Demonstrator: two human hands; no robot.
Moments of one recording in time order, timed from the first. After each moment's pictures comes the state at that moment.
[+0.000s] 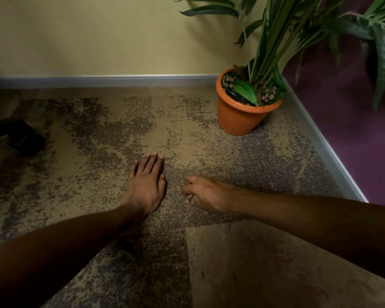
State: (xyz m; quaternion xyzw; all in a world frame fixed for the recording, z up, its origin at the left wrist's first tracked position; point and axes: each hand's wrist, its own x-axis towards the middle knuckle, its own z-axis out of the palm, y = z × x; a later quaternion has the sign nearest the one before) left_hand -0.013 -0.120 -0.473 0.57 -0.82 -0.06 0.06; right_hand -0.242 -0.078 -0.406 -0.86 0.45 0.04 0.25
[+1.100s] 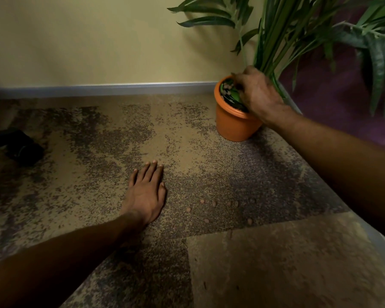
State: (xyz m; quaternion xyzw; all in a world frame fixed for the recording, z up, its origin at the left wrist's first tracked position) left_hand -0.013 -0.120 -0.472 0.57 -0.82 -0.06 0.07; right_hand -0.346 -0.219 -0.266 -0.71 0.68 -0.14 -0.05
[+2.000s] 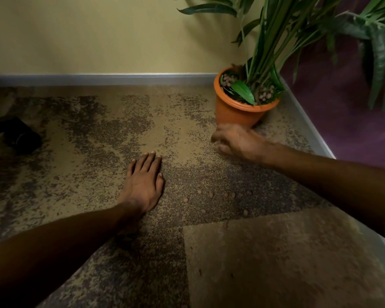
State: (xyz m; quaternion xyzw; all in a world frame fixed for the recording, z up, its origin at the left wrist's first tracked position) left_hand -0.011 -0.124 -0.481 0.57 -0.82 -0.05 0.07; right_hand -0.321 -0.139 -0.326 -0.85 0.52 0.01 0.10
